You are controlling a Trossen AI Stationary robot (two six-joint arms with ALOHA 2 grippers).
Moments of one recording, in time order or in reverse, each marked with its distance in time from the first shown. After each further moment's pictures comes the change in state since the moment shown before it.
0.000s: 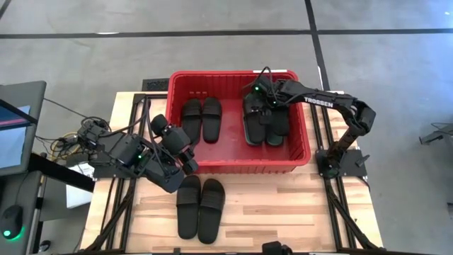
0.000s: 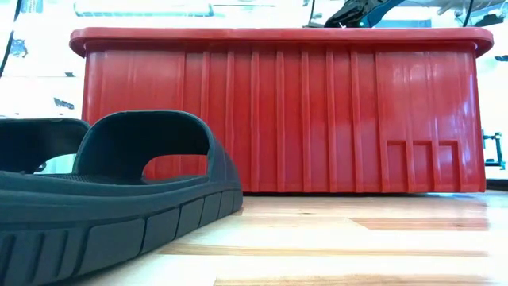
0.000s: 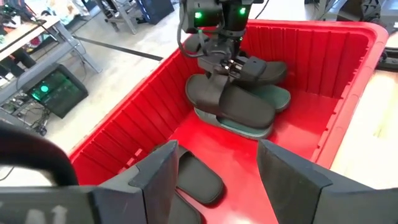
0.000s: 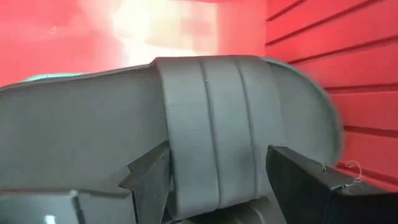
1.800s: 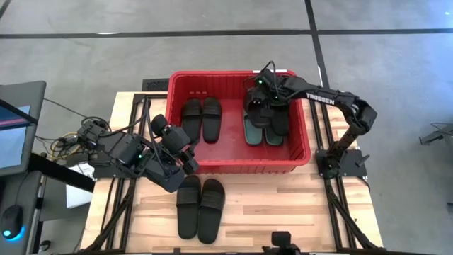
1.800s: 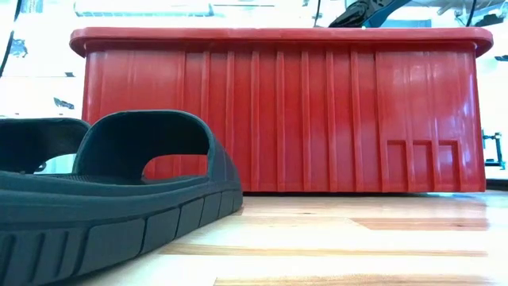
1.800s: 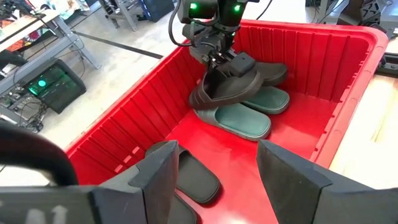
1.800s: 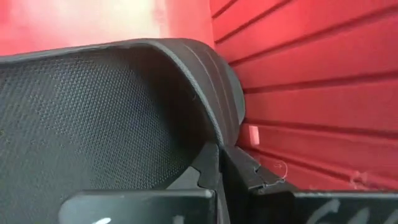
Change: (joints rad) left arm 0.000 0.000 0.000 0.000 0.004 -0.028; right arm -0.081 -0.001 0.002 0.032 0.089 0.053
